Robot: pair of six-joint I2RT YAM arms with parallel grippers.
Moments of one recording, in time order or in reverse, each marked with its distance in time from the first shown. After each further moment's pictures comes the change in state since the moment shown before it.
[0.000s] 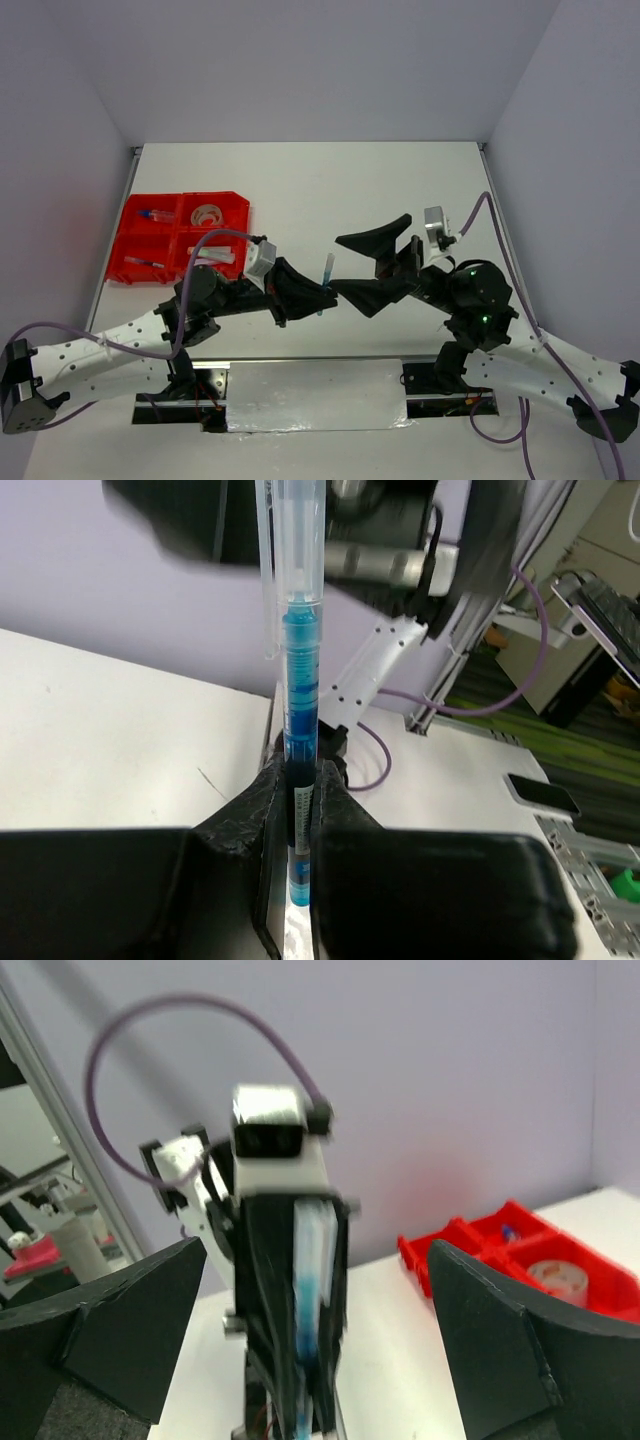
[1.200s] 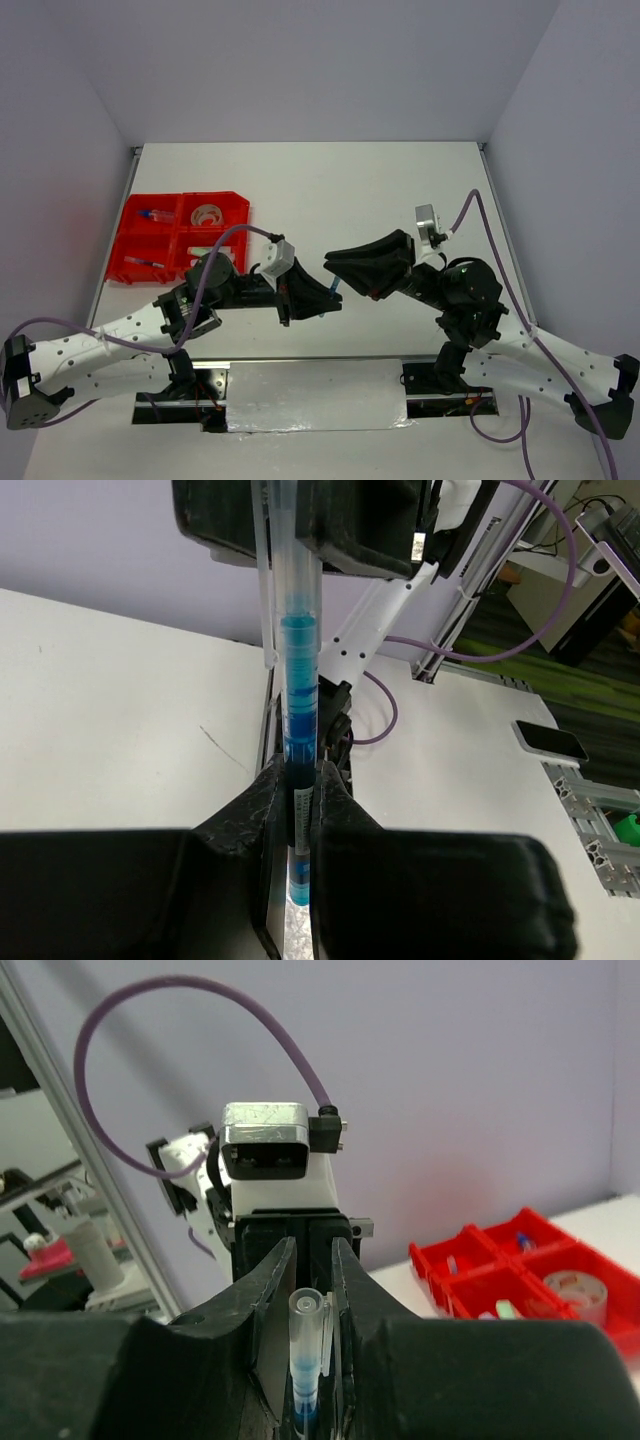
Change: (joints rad) left arm -0.001 0.049 0.103 -0.202 0.074 0.083; right arm 0.002 0.071 0.024 0.027 -0.029 0.015
